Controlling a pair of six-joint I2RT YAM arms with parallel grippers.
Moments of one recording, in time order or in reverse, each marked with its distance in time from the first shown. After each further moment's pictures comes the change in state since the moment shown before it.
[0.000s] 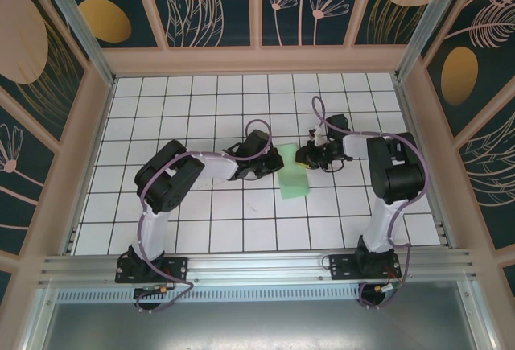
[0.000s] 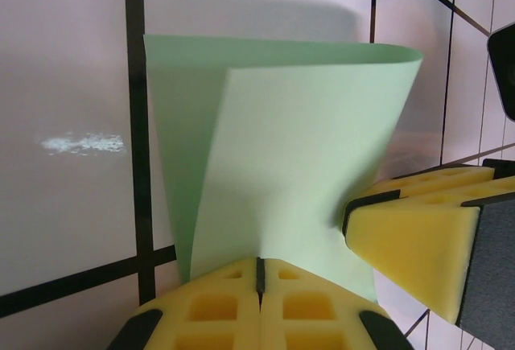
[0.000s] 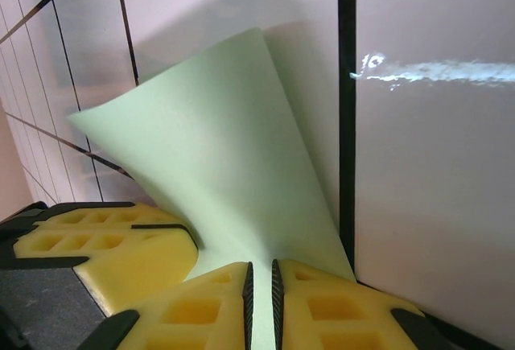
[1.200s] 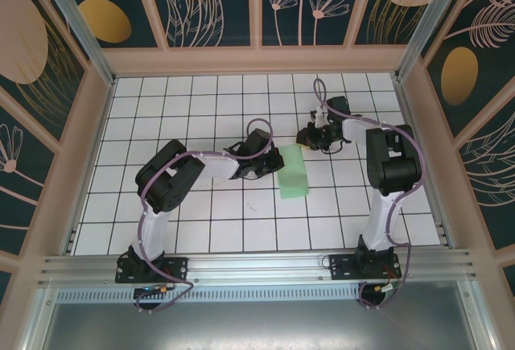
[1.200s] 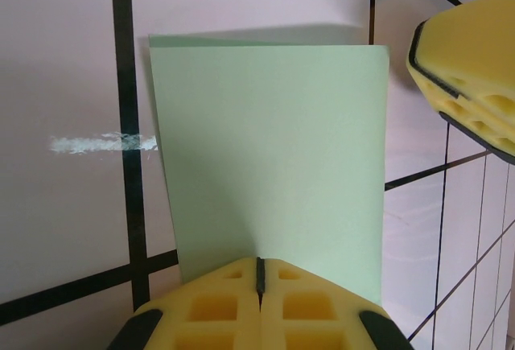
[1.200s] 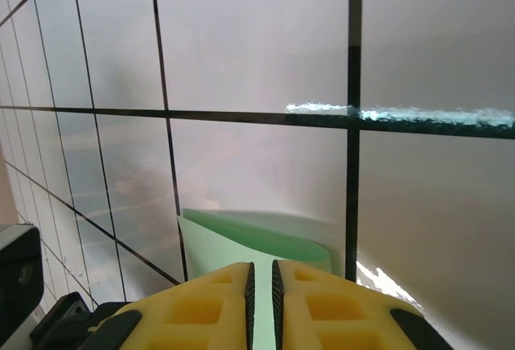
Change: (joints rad) left arm -0.002 0.006 0.023 -0.032 -0.003 0.020; right arm -0.021 0.097 0.245 -0.091 0.066 -0.018
